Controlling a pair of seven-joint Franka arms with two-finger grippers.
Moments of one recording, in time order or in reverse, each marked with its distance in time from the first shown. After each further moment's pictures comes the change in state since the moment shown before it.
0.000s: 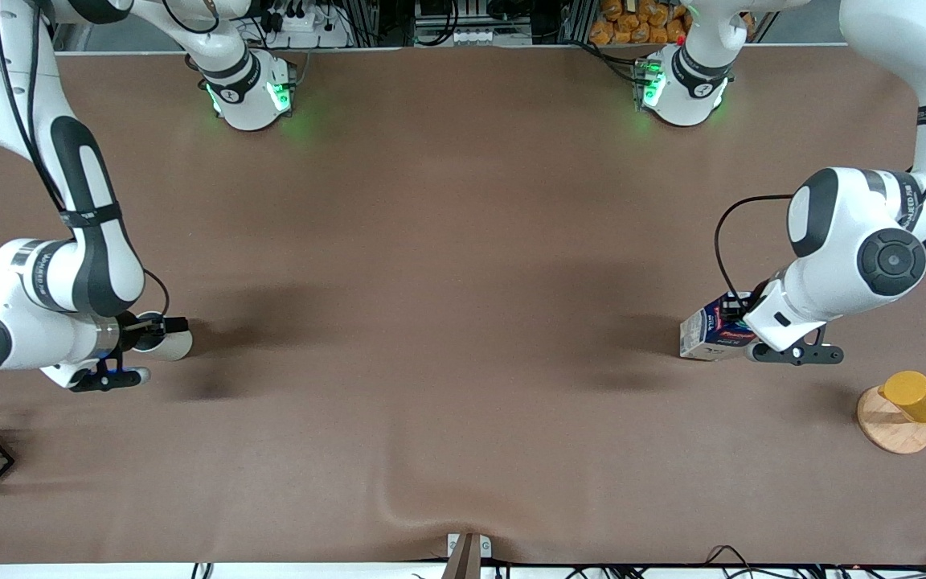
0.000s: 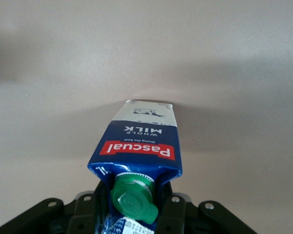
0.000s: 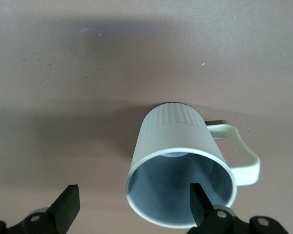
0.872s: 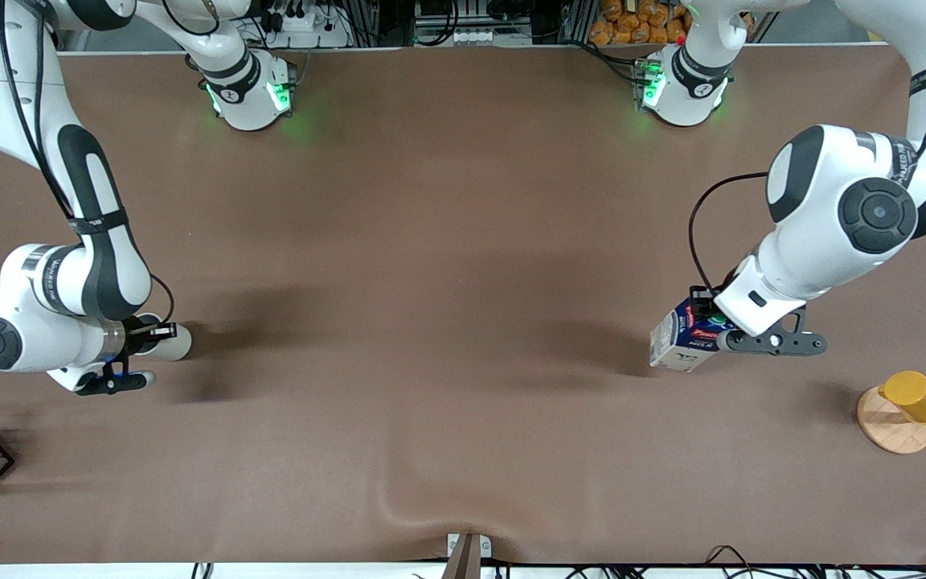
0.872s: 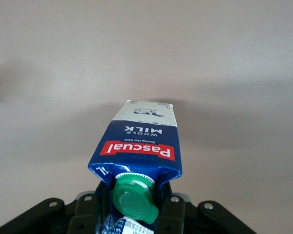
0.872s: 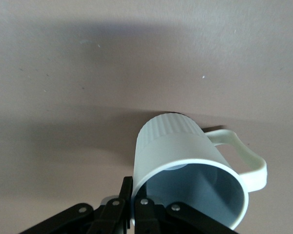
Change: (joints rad) left arm -0.004 -0.033 -0.139 0.118 0.000 -0.077 -0.137; right arm 0.002 0.009 0.003 0.011 -0.002 0.037 -0.010
